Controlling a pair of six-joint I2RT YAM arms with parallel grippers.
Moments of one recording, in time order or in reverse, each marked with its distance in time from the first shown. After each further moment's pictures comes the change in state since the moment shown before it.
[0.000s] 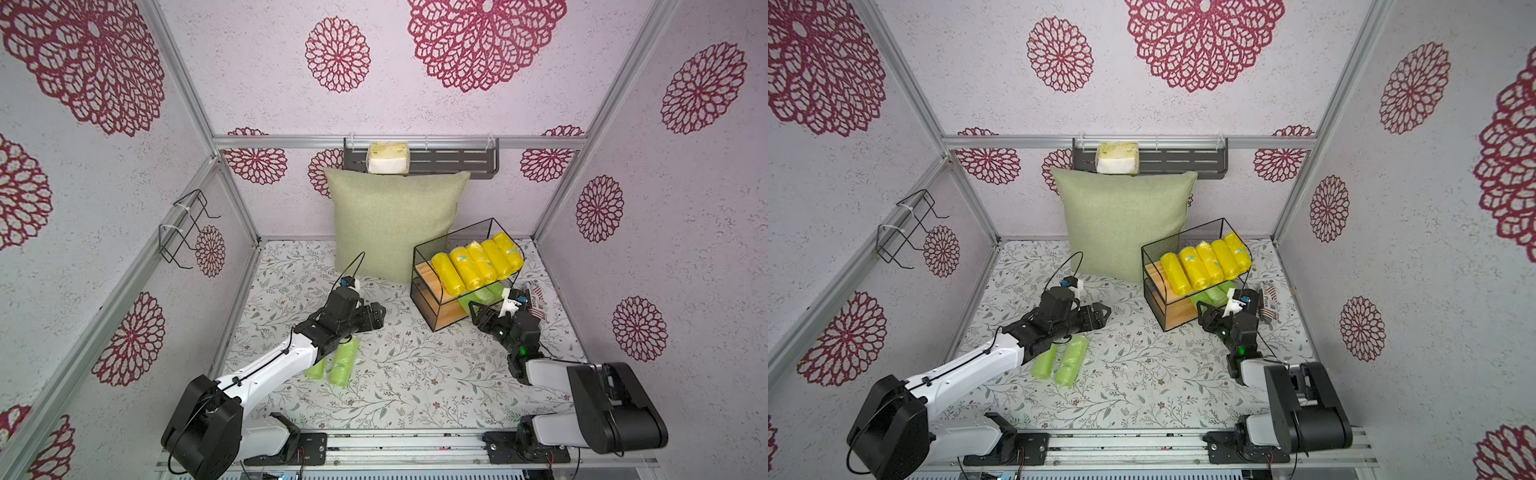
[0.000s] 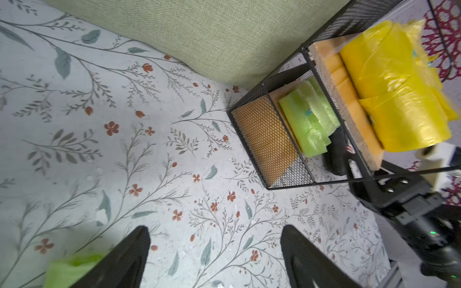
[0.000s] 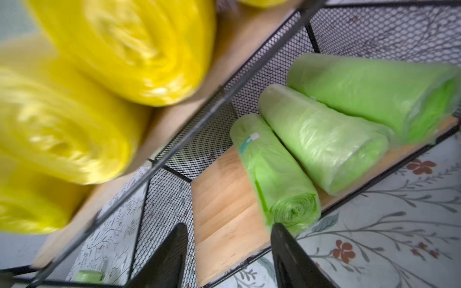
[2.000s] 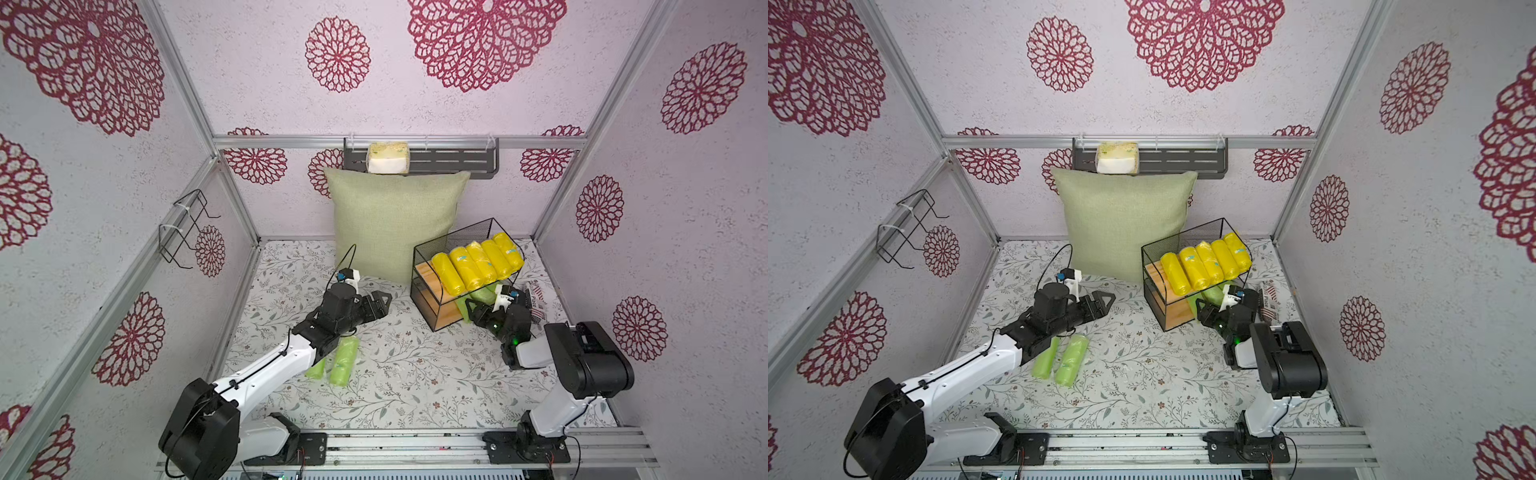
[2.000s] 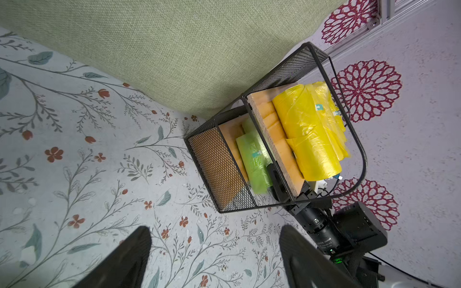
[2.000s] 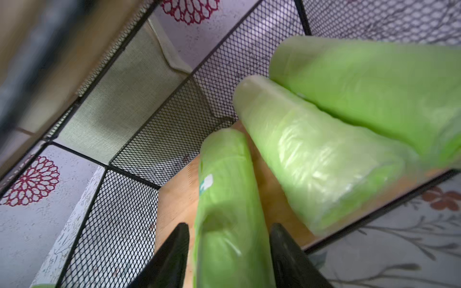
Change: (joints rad) left arm -0.001 0.006 -0.002 0.214 0.097 -0.163; right arm -0.040 0.385 0.123 0.200 -0.037 -0.043
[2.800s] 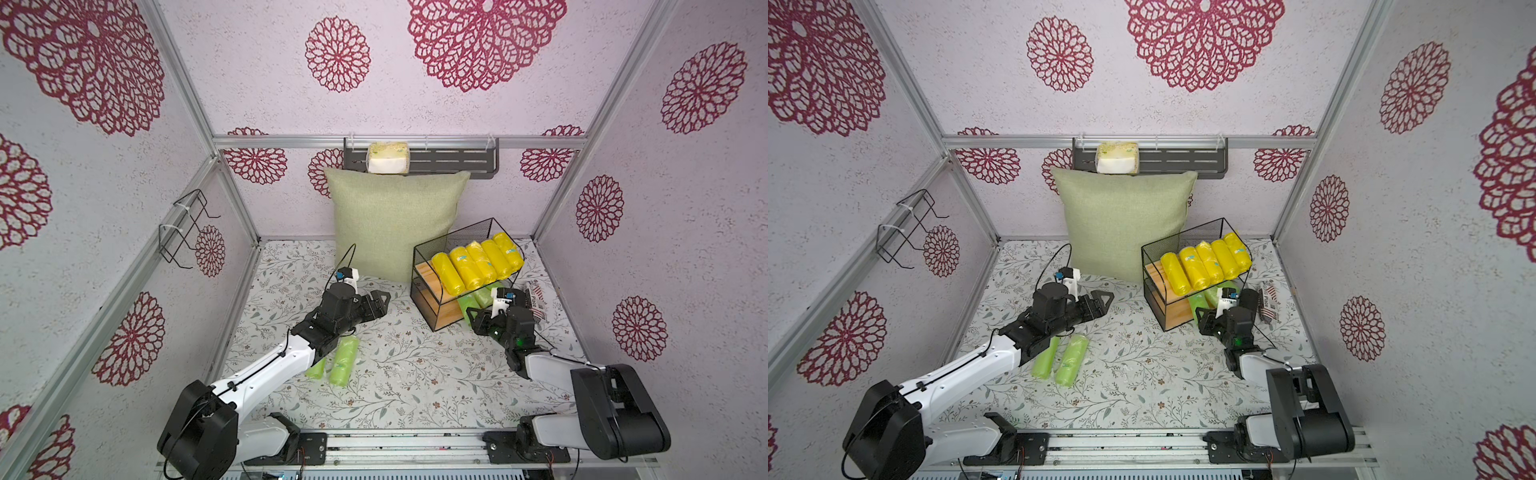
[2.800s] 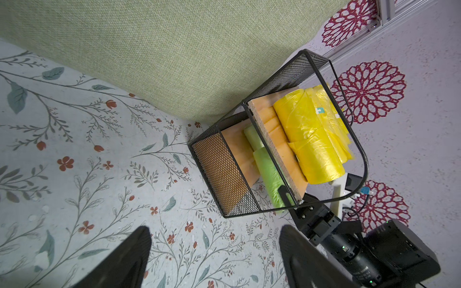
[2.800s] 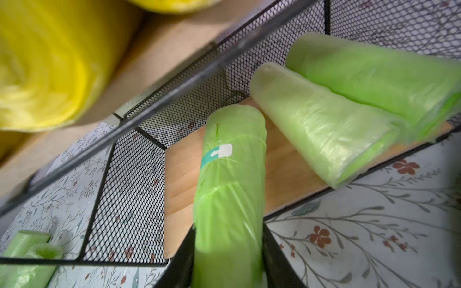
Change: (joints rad) left arm 0.000 -0.016 0.000 -0.003 -0.027 0.027; right arm 0.067 -0.282 -0.031 -0.367 0.052 -0.174
